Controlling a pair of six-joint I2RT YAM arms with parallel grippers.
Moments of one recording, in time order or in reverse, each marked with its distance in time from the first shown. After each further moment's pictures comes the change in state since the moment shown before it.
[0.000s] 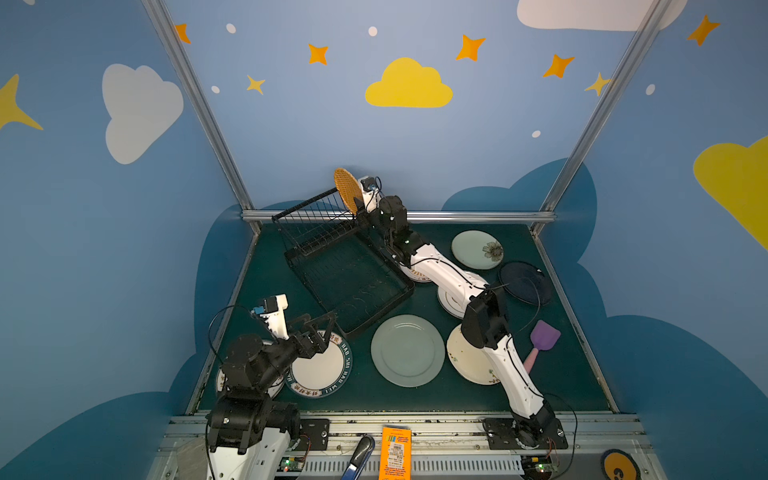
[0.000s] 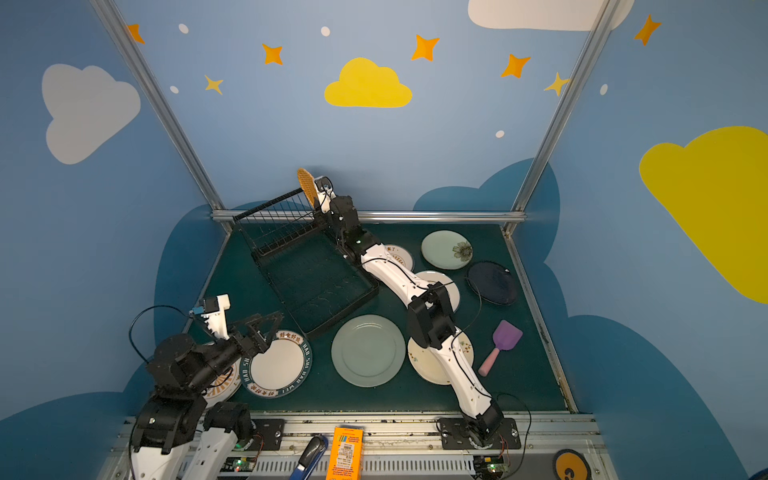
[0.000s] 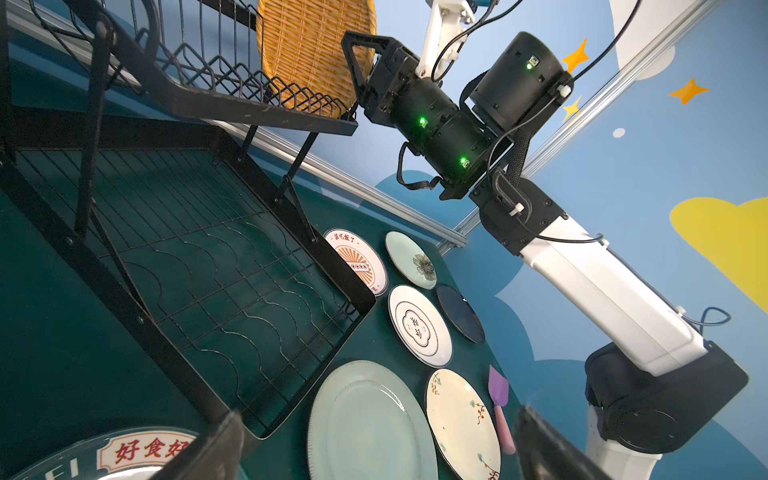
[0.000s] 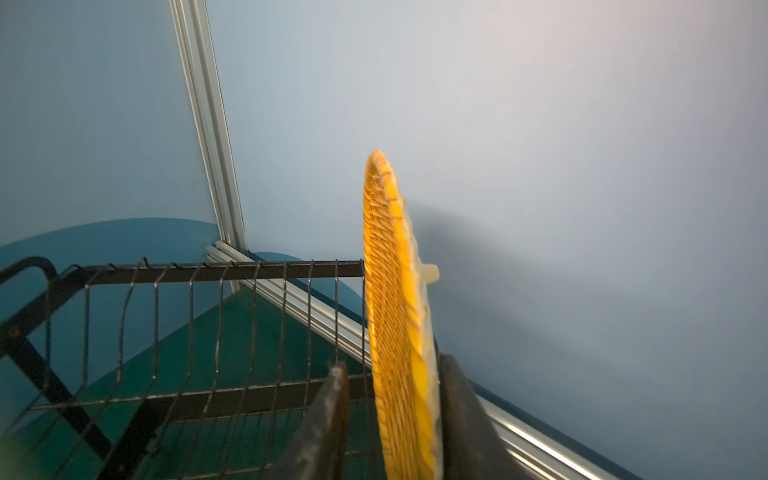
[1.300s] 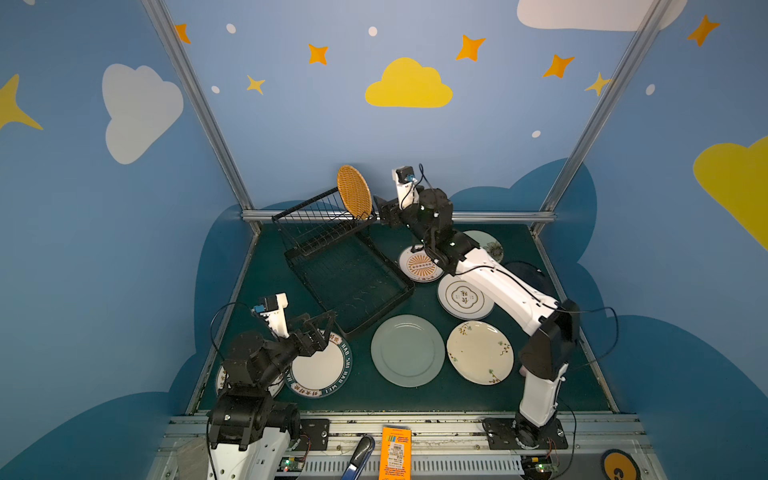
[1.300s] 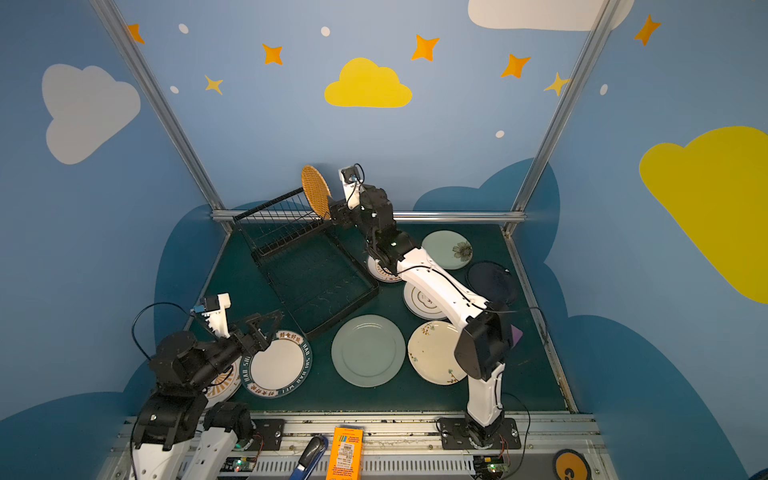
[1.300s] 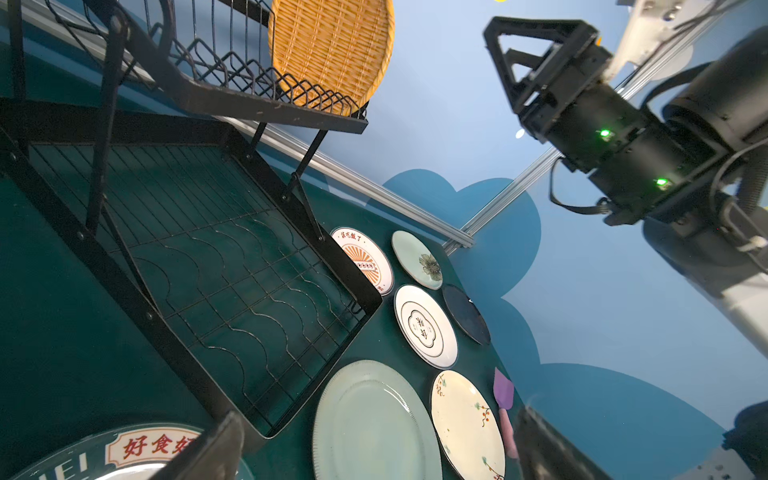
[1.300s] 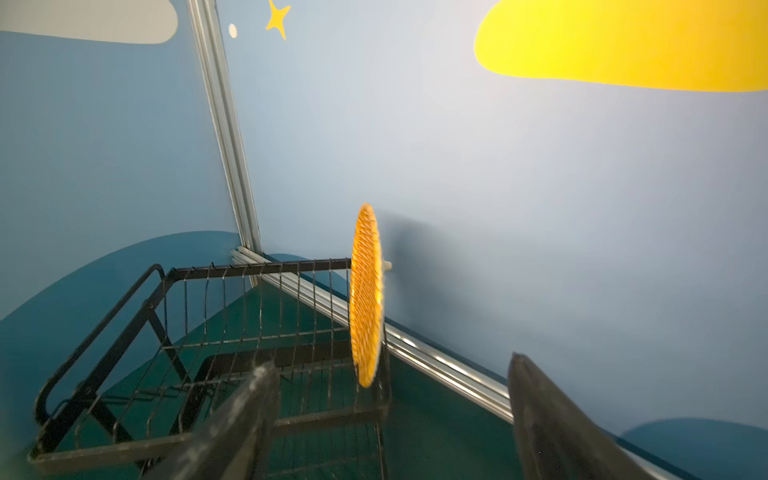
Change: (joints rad) left arm 0.008 0.033 0.000 -0.001 -0.003 0.000; right arm -0.054 -0.598 -0.565 -0.068 -0.006 0.053
